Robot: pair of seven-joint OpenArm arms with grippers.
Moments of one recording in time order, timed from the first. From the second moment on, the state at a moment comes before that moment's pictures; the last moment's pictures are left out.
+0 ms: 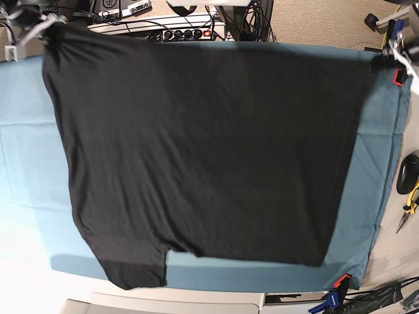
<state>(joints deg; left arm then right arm) 34.7 -31.0 -38.5 86.3 -75.4 -35.1 70.0 -48.1 17.2 59.8 111.4 52.7 32.3 -65.2</state>
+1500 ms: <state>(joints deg) 24.0 -26.6 -30.7 96.4 -61.8 -34.7 60.9 -20.5 14.8 44.5 111.3 34.2 33.8 -57.6</state>
